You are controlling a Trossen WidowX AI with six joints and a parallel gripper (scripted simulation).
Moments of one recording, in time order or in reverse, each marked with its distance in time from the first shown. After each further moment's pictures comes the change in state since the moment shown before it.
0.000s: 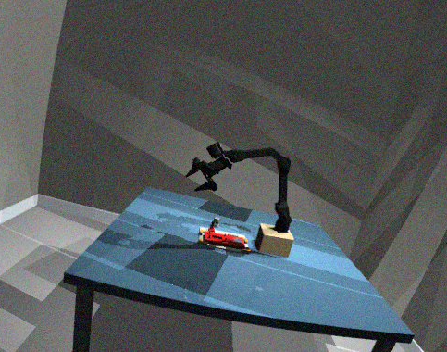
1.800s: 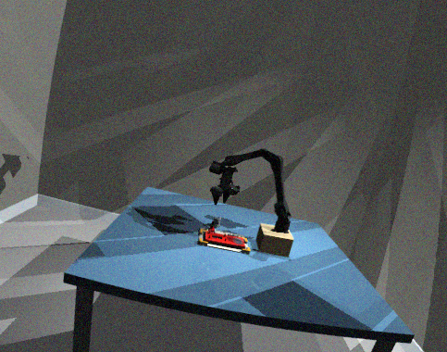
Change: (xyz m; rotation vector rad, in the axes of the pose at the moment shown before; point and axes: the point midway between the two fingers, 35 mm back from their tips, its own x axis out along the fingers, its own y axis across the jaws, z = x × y) arm -0.067 0.038 -0.265 -1.484 0.065 0.879
